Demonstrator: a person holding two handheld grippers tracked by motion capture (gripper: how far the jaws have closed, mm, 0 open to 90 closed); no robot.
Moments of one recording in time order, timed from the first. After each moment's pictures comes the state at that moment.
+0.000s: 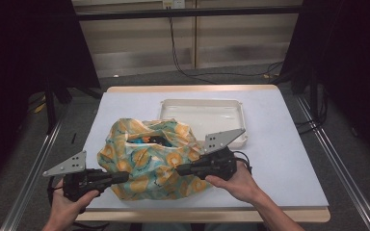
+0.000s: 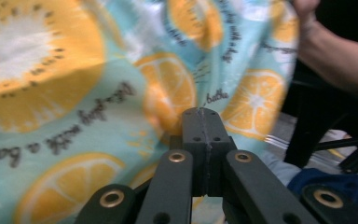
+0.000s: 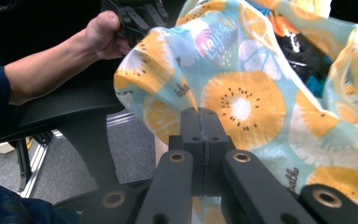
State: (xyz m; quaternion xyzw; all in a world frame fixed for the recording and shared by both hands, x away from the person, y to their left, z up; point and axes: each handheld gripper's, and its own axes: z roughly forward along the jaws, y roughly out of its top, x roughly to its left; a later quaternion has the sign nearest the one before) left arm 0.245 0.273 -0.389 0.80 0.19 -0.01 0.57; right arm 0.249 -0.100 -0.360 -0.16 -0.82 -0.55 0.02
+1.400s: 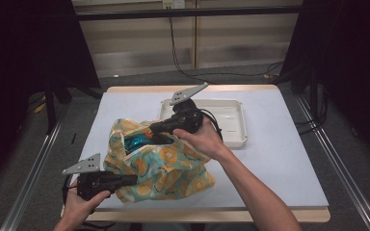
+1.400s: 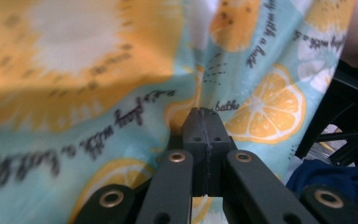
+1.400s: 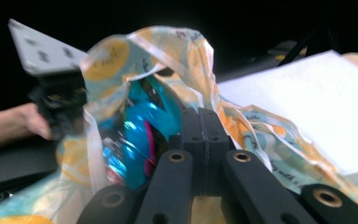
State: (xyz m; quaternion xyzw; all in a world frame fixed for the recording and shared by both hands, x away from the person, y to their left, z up) left arm 0.256 0.261 -0.417 0.81 0.21 -0.03 0.55; right arm 0.351 -0.042 -0.324 -0.18 -0.82 -0.54 0.01
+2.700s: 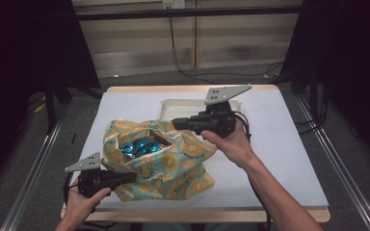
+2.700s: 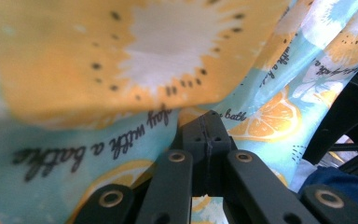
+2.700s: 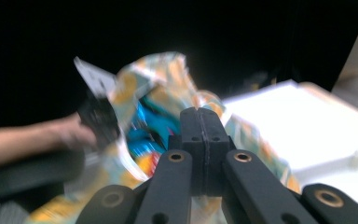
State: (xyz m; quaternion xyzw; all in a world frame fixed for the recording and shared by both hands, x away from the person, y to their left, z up) left arm 0.263 0.267 -0.427 0.80 0.25 -0.02 0.54; right arm 0.305 -0.105 -0.287 -0.20 -0.78 -0.60 -0.04
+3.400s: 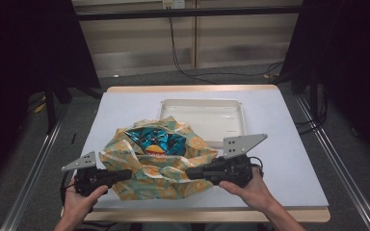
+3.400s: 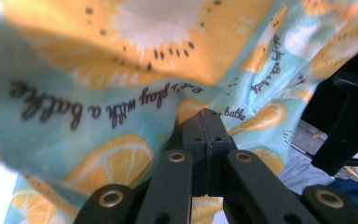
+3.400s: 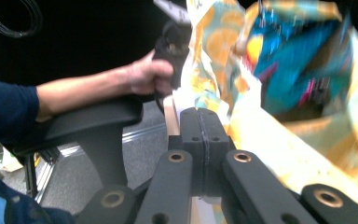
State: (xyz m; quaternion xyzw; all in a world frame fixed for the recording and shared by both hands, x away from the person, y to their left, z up) left arm 0.266 0.280 -0.433 0.79 0.29 -0.01 0.54; right arm 0.225 -0.127 -0.351 -0.16 -0.79 -0.58 0.02
